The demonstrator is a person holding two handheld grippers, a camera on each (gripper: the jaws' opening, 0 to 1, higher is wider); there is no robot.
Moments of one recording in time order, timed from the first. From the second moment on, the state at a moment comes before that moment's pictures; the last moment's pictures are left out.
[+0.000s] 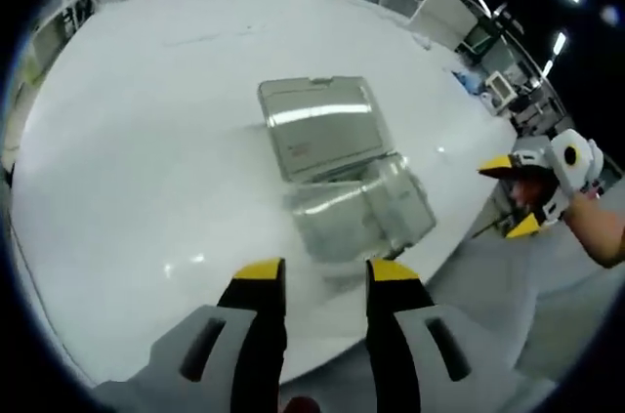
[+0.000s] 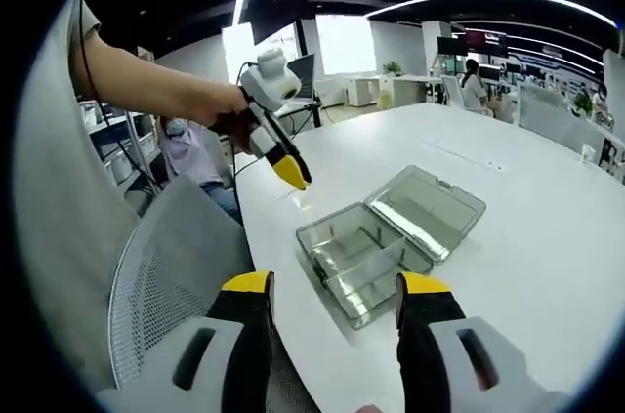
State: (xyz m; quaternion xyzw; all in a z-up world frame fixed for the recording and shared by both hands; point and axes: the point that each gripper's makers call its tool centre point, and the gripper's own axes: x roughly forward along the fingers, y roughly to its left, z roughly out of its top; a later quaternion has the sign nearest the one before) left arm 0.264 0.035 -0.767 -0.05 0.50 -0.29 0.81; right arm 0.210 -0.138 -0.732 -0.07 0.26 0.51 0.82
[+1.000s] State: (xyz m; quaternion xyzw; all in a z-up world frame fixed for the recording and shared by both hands) left arm 0.255 -0.018 -0.718 -0.13 0.41 -0.38 0.82; right arm 0.226 -0.126 -0.692 0.04 0.25 0.52 0.82
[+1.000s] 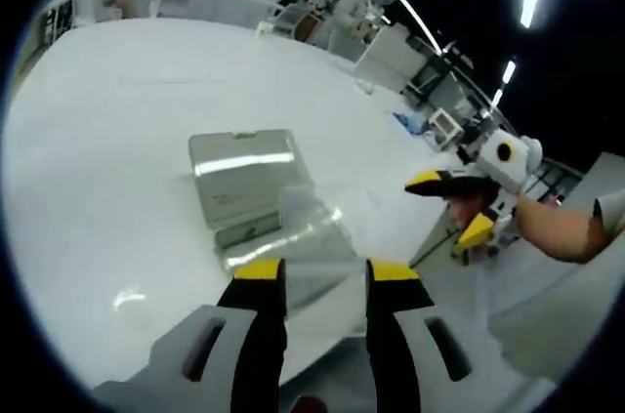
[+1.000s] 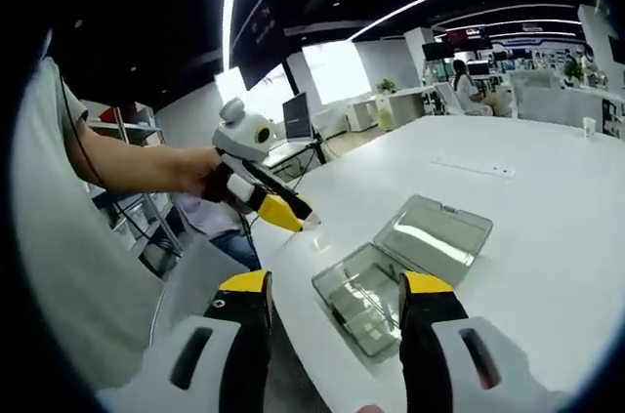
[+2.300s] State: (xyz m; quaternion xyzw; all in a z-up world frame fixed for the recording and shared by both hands) left arm 0.225 -0.078 -0.665 -0.18 0.32 -0.53 0.77; right arm 0.222 -0.099 -0.637 0.20 0.22 0.58 0.76
